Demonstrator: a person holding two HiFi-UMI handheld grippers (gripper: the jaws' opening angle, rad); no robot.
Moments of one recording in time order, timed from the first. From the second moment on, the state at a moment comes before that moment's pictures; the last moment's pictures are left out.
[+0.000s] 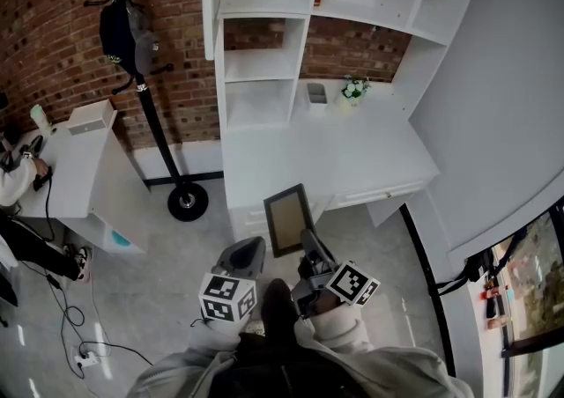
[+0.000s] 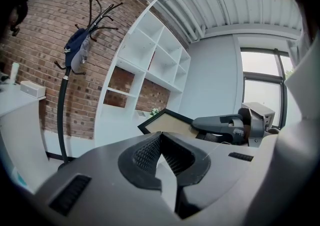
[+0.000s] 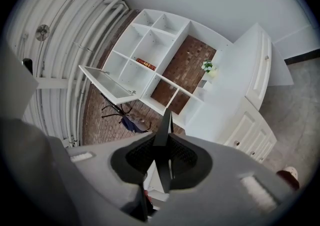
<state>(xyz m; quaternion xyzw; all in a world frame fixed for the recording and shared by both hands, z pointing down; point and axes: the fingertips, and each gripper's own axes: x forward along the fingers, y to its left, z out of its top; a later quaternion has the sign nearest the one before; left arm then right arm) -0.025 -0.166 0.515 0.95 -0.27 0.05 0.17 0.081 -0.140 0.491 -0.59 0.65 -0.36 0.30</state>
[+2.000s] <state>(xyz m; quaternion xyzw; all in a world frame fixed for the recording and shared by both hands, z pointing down) 0.124 -0.500 0.434 0.91 -0.39 -0.01 0.10 0.242 -0.487 0.384 -0.41 0.76 -0.37 0.34</state>
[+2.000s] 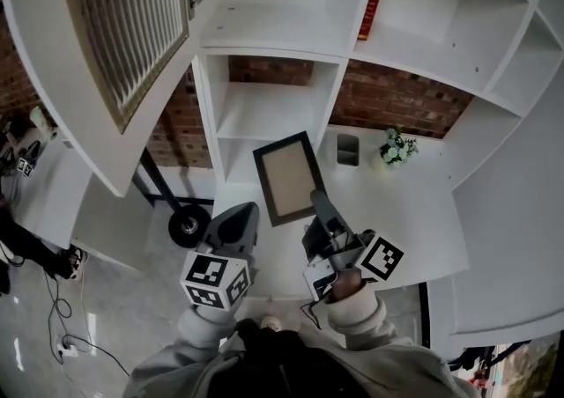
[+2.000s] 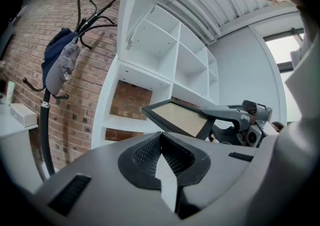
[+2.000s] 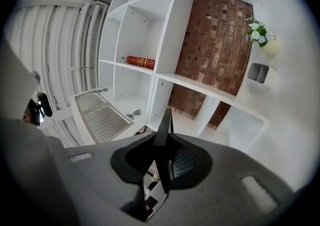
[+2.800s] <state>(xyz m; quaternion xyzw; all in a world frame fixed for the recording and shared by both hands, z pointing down) 0.151 -0.547 0.310 0.94 -0.34 -0.07 0.04 0.258 -0.543 0.271 -0.37 0.75 -0.34 0.42</state>
